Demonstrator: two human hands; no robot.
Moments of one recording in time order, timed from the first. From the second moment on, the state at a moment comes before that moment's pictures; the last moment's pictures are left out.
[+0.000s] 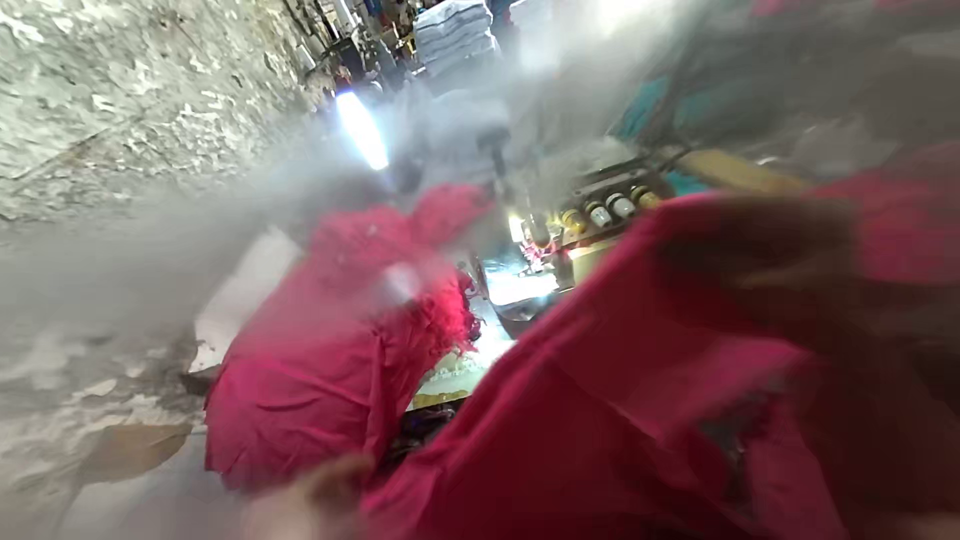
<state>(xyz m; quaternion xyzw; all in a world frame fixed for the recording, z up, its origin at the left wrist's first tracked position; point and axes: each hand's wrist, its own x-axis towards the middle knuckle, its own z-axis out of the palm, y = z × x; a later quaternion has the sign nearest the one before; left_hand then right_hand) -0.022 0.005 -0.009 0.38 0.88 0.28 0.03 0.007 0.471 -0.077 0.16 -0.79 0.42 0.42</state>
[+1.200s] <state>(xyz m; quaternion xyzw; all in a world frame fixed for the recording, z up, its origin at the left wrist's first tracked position) -0.198 0.248 -0.126 0.36 0.86 0.37 0.04 -0.043 0.394 -0.216 0.17 -0.80 0.53 0.21</state>
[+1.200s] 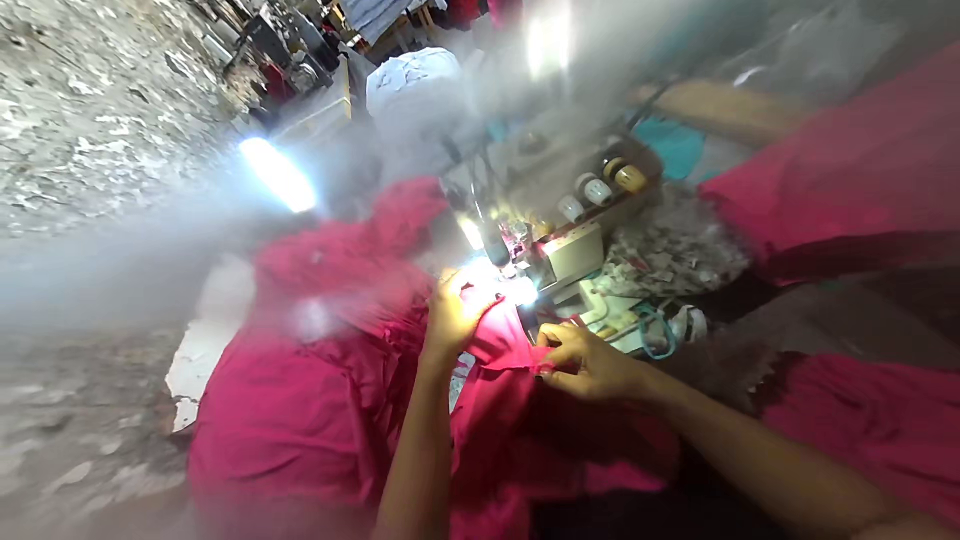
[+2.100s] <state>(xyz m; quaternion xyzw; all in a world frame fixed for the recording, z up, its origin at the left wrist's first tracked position) -0.191 0.249 -0.146 0.44 0.77 0.40 -0.22 -0.051 0.388 -0.217 0.07 -0.78 0.51 0.35</state>
